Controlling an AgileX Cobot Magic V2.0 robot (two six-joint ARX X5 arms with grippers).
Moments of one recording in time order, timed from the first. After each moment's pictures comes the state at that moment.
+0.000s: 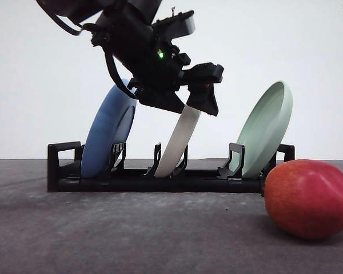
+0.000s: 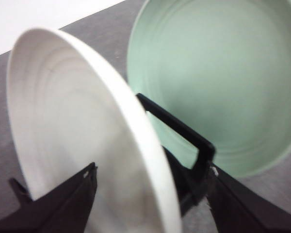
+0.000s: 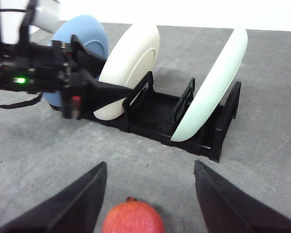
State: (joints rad) left_arx -0.74 1.76 1.13 0.21 -0.06 0.09; right_arx 0.24 0.45 0.60 -0.51 -0.31 0.10
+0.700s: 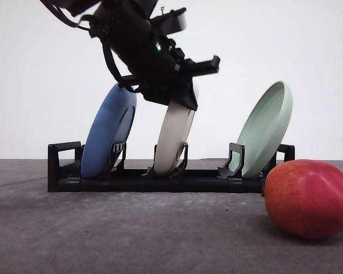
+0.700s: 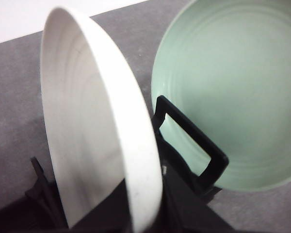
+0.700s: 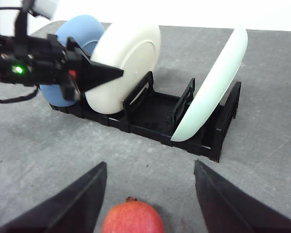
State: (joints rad) left_arx -0.74 1.72 1.14 0.15 -0.10 -0.07; right_arx 0.24 0.45 0.60 -0.51 -0.31 0.10
